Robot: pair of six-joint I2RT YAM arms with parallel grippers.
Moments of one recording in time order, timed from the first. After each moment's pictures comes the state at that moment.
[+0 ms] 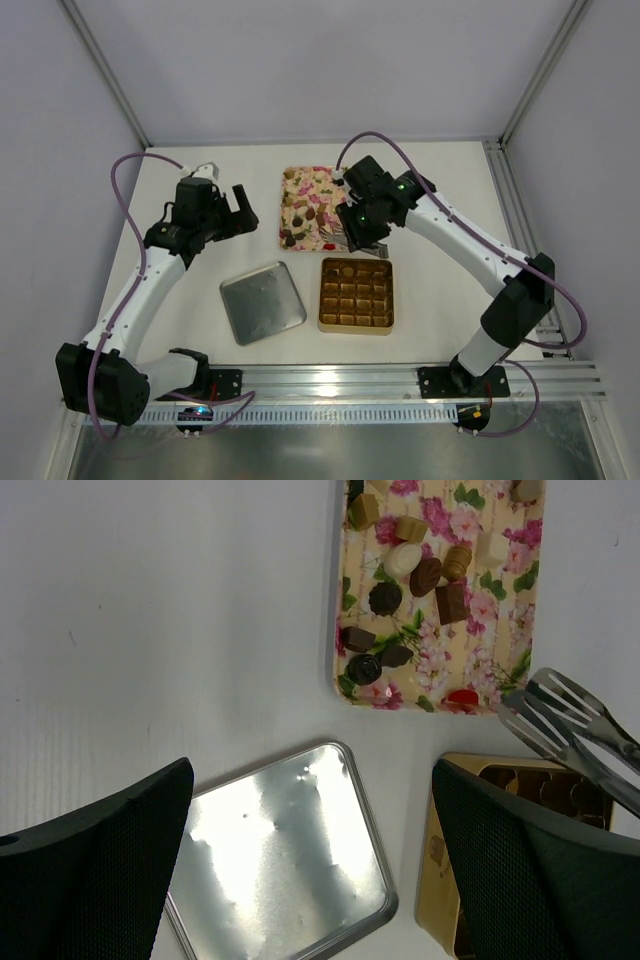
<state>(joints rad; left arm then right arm) -0.24 1.17 1.04 -0.55 0.01 -0.44 0.69 1.60 1.57 -1.08 -0.02 0.21</state>
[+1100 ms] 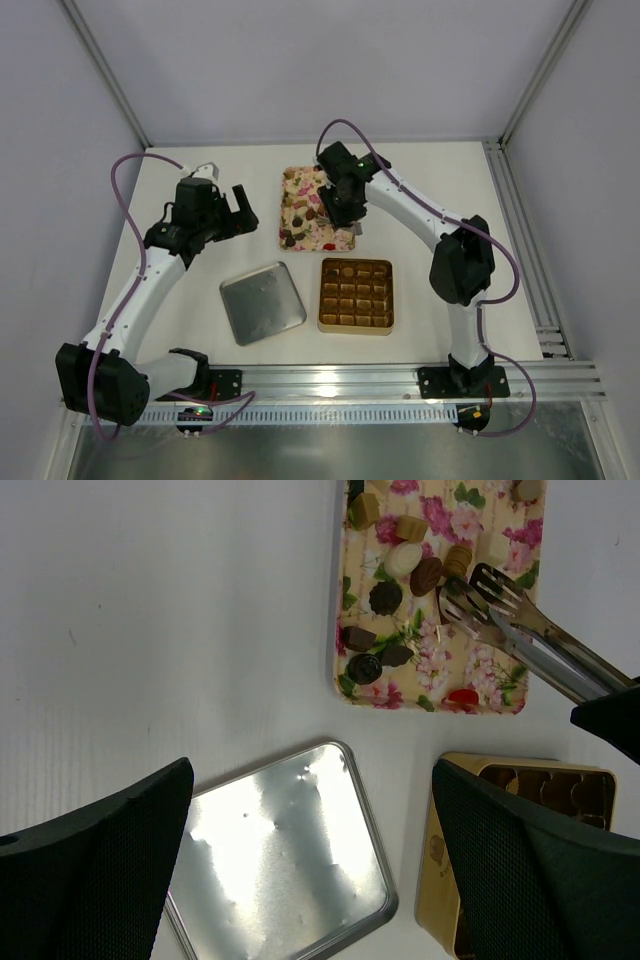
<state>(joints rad) -0.24 1.17 1.04 -0.55 0.01 -0.44 0.65 2.03 1.91 -1.04 0.06 0.20</state>
